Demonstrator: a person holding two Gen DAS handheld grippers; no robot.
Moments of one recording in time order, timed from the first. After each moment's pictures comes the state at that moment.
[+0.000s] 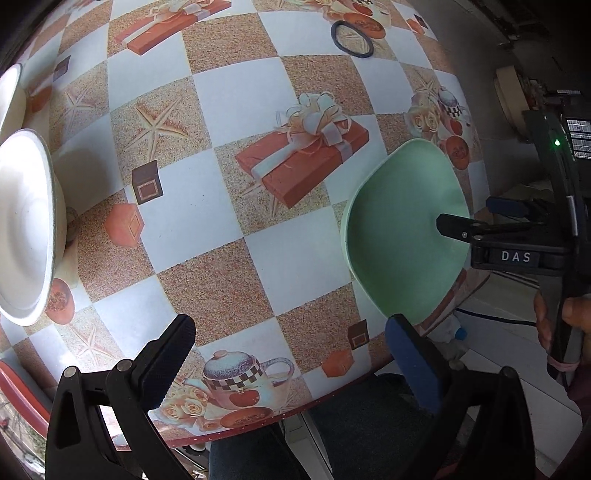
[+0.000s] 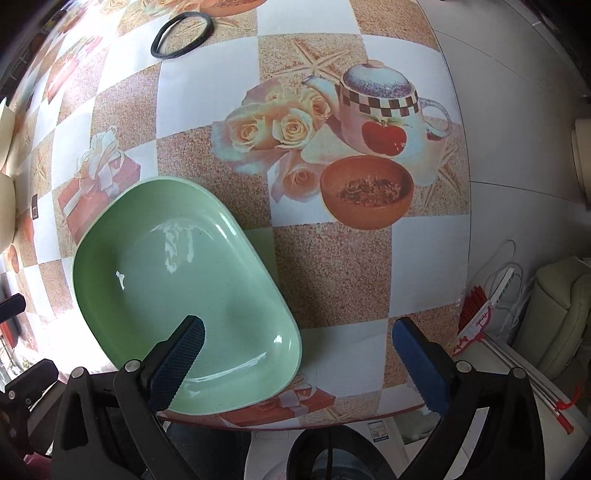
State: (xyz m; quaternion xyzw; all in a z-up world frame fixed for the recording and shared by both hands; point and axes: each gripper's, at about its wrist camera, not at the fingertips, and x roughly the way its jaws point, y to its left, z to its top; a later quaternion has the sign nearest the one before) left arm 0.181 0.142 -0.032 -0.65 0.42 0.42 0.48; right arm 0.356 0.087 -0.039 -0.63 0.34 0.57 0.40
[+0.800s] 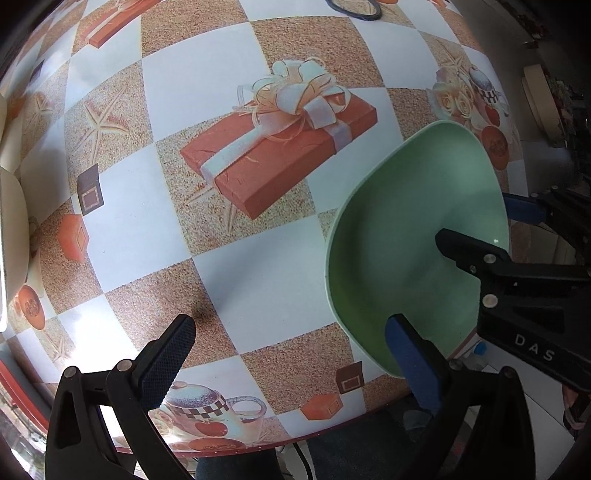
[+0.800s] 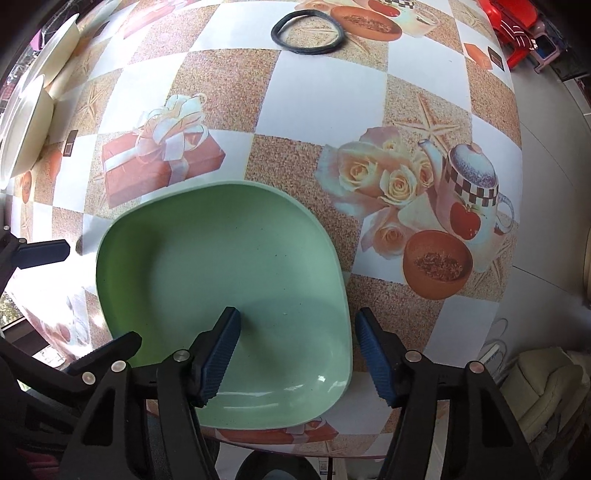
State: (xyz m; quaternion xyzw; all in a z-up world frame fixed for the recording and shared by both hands) left arm 0.223 0.151 -0.078 -0.64 0.45 0.45 0.43; right arm 0.298 0.065 -0.052 -0.65 0.28 0.63 0.32
